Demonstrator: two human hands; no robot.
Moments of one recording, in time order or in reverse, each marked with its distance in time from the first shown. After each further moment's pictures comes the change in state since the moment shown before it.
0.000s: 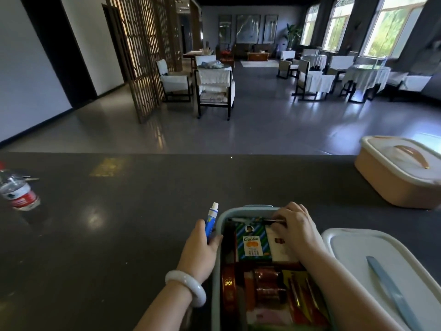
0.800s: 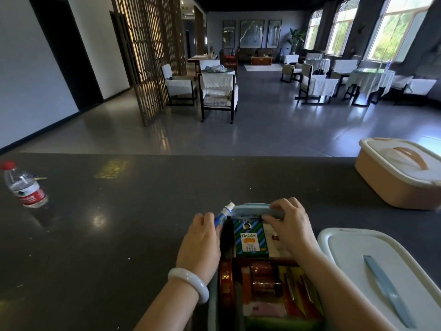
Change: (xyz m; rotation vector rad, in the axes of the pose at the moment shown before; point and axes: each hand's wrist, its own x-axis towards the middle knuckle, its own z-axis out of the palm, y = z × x) left_hand -0.016 0.014 0.004 0.533 0.198 0.357; right_hand -0.006 -0.015 -0.005 0.231 0.075 0.079
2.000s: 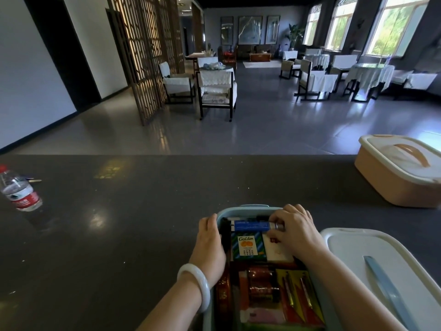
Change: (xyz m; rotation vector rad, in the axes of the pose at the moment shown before) left_hand 0.010 -0.004 0.035 -0.355 -0.190 -0.159; right_hand 0.008 0.026 -0.010 -0.285 -0.185 -0.179
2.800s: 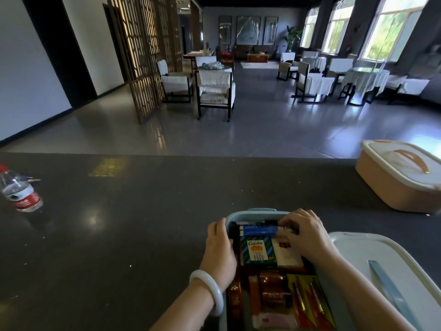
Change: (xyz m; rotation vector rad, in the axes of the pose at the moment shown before) left_hand 0.002 -0.007 -0.001 -0.113 -0.020 0.007; right_hand -0.002 -0.011 -0.011 0.107 -0.033 0.112
